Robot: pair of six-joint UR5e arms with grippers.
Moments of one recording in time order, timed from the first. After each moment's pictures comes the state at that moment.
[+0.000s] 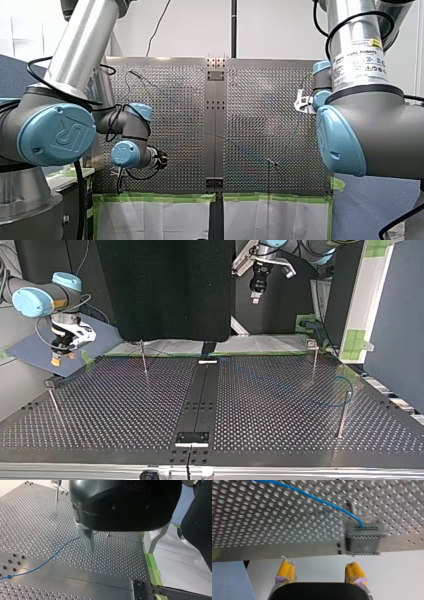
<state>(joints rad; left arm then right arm) -0.39 -1.94 -2.50 -2.09 -1.77 -1.70 1.67 -1.16 1.68 -0.43 1.64 1.70</state>
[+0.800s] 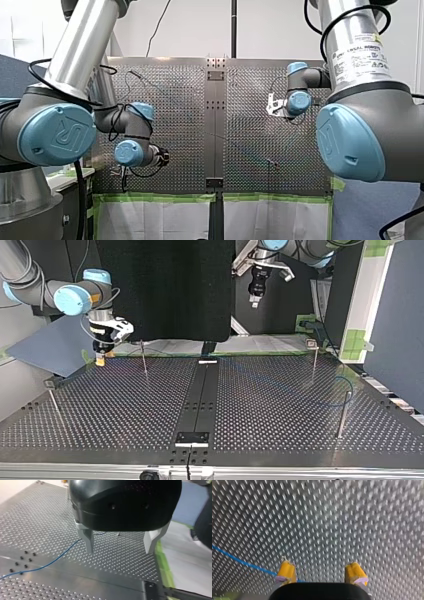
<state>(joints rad) -0.39 -1.94 -2.46 -2.08 -1.77 -1.76 1.86 -1.16 1.69 -0.40 1.63 1.62</state>
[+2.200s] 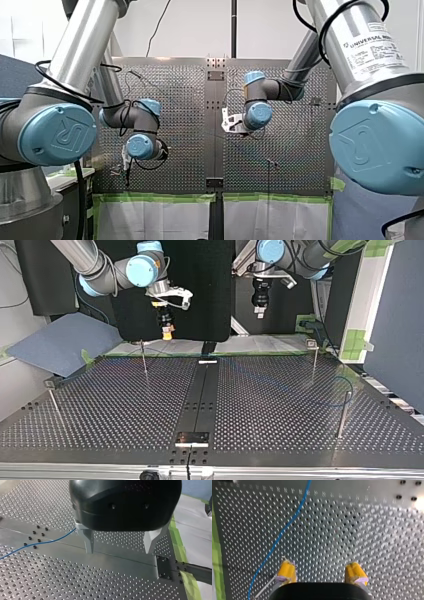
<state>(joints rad) -0.39 -1.94 -2.36 -2.18 -1.90 -1.77 2.23 -1.12 1.79 -0.45 1.73 1.54</state>
